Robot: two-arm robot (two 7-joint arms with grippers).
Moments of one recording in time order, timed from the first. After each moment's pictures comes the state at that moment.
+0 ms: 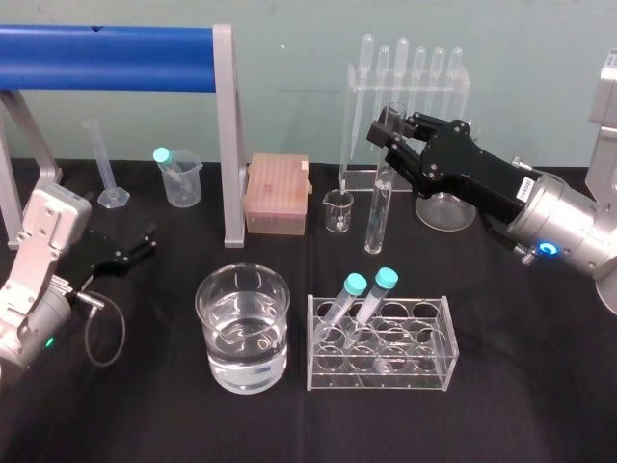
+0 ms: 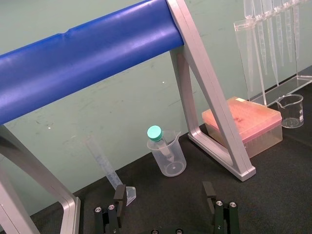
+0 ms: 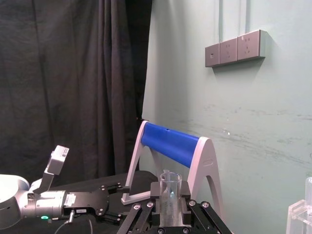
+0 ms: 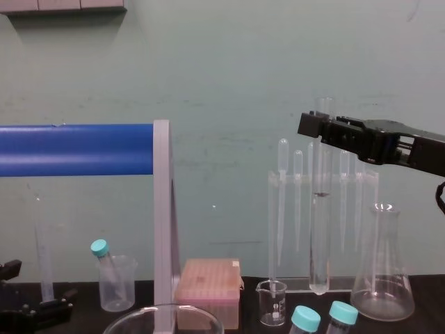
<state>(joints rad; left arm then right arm) -0.20 0.60 0.45 -1.41 -0.25 -0.12 0.03 0.45 0.50 -0.43 -1.40 0.72 -0.14 0.77</state>
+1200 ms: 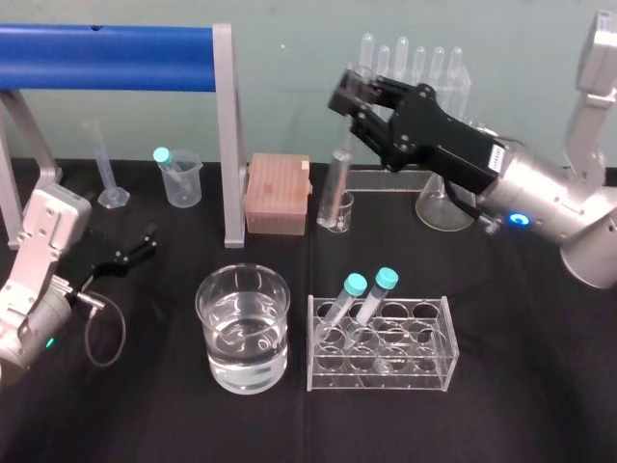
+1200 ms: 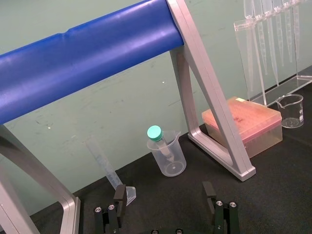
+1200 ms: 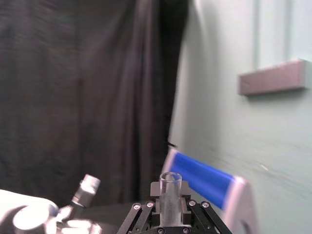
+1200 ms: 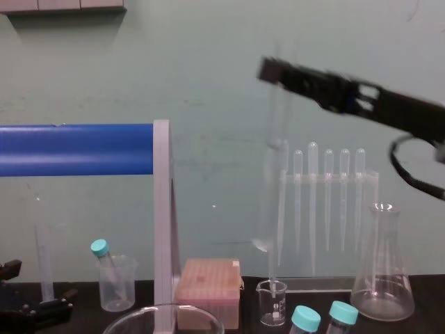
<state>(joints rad) -0.20 0.60 0.45 -1.41 -0.25 -0.12 0.03 0.53 0.44 -0.47 -1.37 0.77 -0.17 0.88</state>
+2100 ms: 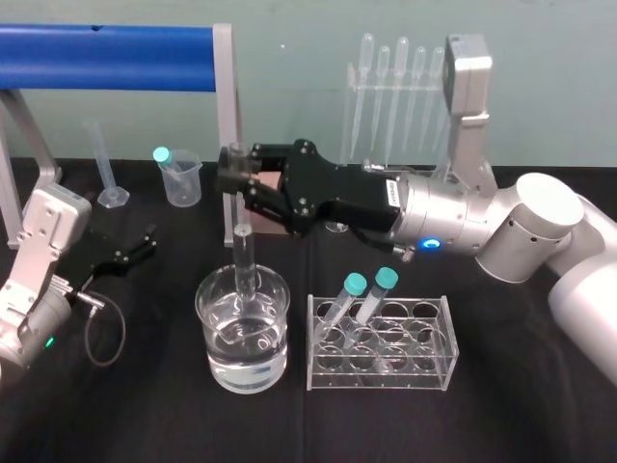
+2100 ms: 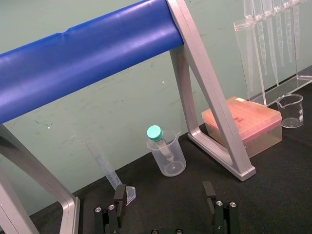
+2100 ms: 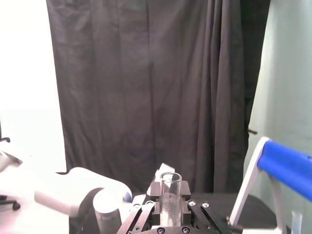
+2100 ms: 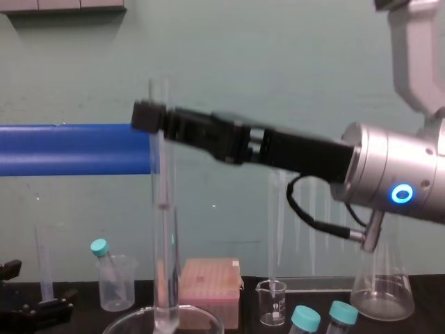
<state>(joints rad) -0.20 0.60 0.45 -1.41 -0.25 -0.12 0.03 0.68 0.34 -0.69 -1.23 0.81 -0.13 1.07</state>
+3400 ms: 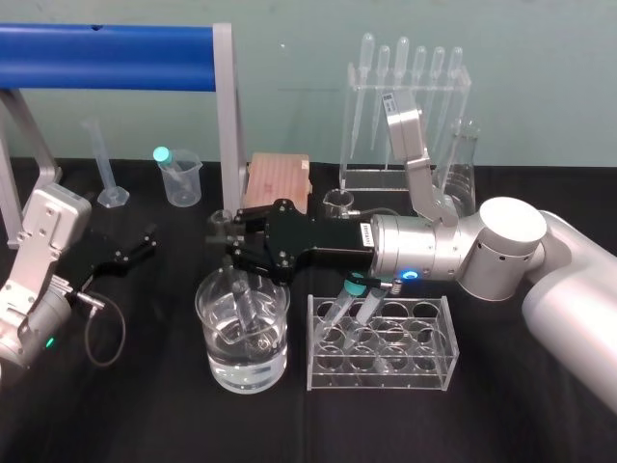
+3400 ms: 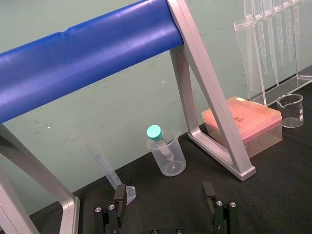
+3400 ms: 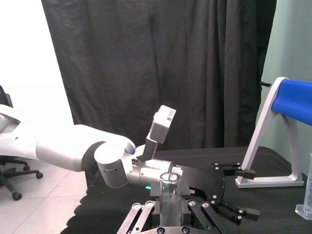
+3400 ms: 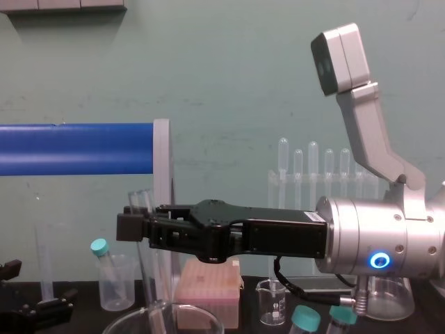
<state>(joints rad) -0.20 0.60 0.45 -1.41 -0.25 -0.12 0.03 0.72 0.29 -0.78 -1.05 0.73 -0.11 1.12</state>
